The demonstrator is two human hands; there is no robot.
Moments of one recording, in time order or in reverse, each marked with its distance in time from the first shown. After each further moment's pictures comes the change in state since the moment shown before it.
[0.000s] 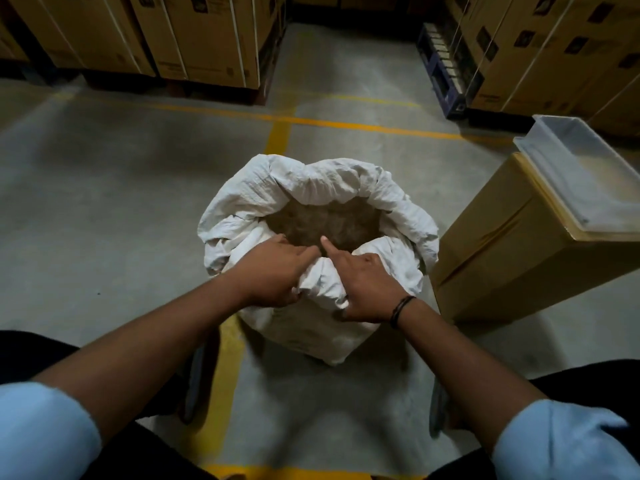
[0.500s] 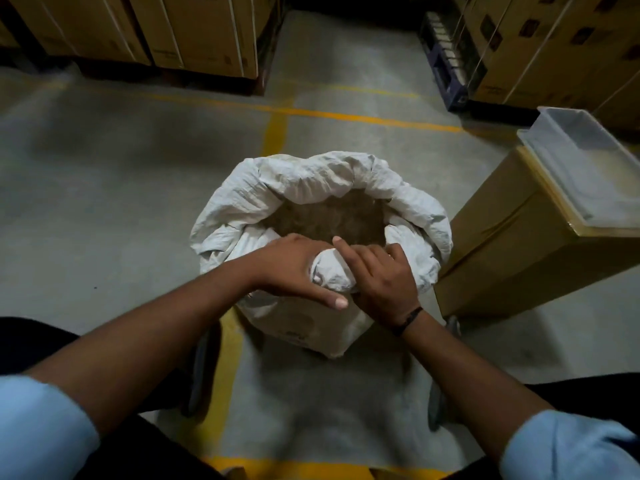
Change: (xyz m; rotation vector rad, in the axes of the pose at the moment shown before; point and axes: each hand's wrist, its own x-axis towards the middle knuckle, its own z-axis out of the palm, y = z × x) left_hand 0.019 0.012 -0.018 -0.562 -0.194 -0.165; right_hand -0.017 0.007 0.012 -0.277 0.772 -0.140
